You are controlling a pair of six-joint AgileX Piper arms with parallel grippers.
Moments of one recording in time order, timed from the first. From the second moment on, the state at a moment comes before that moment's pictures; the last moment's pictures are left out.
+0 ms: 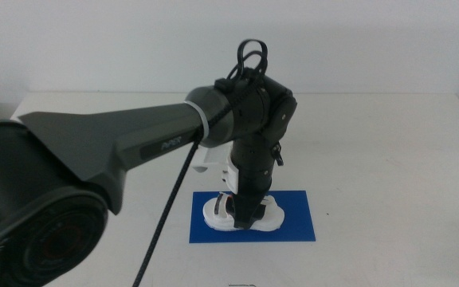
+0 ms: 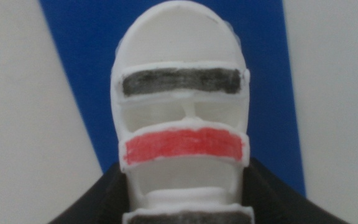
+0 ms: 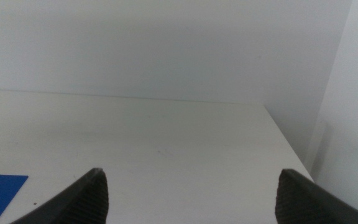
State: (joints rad) left arm -0.74 2.17 -1.77 0.06 1.17 -2.09; right arm -0.02 -0.01 0.03 0.00 0.14 -0.07
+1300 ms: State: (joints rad) left arm -0.75 1.62 -1.86 0.37 1.26 -0.25; right arm -0.02 -0.01 0.03 0.00 0.14 -0.07
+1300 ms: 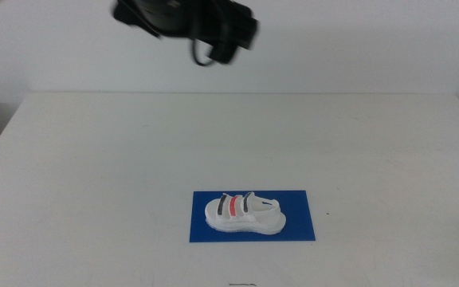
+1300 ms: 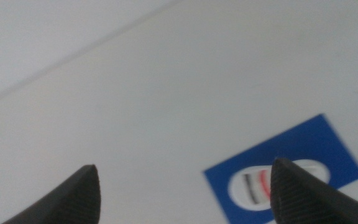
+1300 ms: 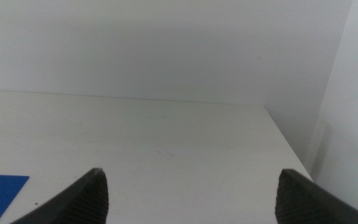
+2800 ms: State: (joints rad) left arm 0.09 -0.01 0.03 0.11 0.10 -0.20; right arm -0.02 -0.01 0.03 0.00 0.14 -0.07
